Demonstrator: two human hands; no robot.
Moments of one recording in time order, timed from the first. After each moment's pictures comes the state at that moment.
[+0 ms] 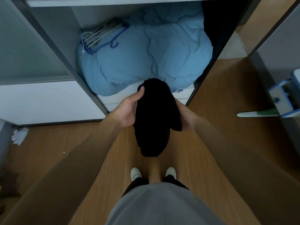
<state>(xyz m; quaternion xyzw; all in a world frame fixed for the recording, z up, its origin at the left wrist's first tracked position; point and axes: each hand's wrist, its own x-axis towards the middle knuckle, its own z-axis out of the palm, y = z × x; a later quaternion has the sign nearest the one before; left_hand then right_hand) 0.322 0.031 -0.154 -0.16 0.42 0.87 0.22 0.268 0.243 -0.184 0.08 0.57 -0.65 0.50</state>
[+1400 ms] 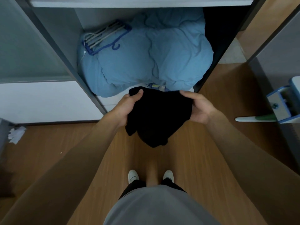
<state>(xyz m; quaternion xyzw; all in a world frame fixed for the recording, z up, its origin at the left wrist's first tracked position) 0.310 0.021 -0.154 -0.26 0.57 0.77 0.12 0.241 0.263 -0.142 0.13 0.50 -0.75 0.41</state>
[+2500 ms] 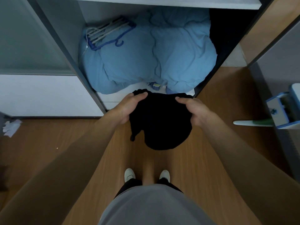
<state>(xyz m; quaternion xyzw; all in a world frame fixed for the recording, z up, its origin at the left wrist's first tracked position) 0.306 0.008 -0.169 -0.24 0.60 0.75 0.13 0.242 0.234 -0.149 0.20 0.63 -0.67 0.35</state>
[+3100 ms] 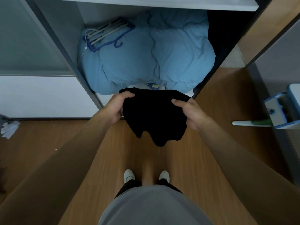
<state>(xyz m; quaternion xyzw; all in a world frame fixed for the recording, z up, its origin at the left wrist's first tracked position) 0.312 -0.022 -0.171 -0.29 0.56 0.77 0.11 0.259 0.228 -0.150 0.09 0.63 -0.70 0.31</state>
